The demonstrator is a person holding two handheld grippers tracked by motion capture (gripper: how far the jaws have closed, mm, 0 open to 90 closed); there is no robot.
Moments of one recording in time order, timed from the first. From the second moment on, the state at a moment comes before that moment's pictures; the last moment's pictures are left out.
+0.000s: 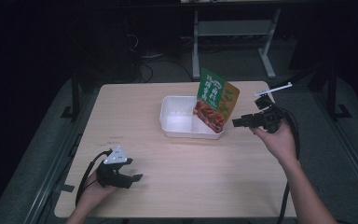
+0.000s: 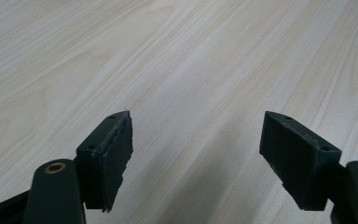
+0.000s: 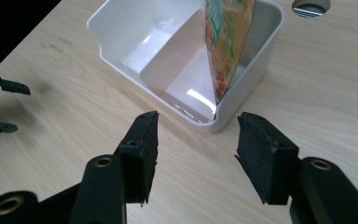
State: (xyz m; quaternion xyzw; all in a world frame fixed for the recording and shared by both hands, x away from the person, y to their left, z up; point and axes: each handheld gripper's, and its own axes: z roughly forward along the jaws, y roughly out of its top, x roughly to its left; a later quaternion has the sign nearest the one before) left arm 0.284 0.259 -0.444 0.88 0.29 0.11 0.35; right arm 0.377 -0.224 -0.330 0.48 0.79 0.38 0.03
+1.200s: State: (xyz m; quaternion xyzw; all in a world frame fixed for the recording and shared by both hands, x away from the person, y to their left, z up) left arm 0.284 0.257 -0.445 0.88 0.29 0.11 0.35; right arm 0.331 -0.242 -0.382 0.49 0.78 0.40 0.01
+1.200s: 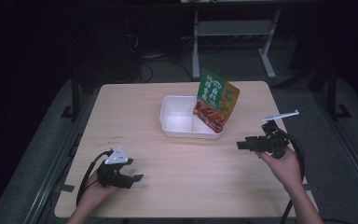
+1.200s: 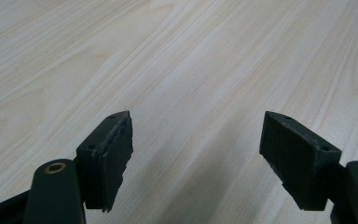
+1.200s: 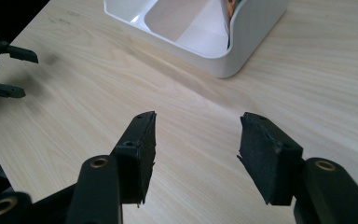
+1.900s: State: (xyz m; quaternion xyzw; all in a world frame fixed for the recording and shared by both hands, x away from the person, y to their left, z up) left arm 0.284 0.256 -0.447 0.88 0.30 0.11 0.35; right arm 0.307 -0.250 -0.410 0.49 0.78 0.39 -0.01
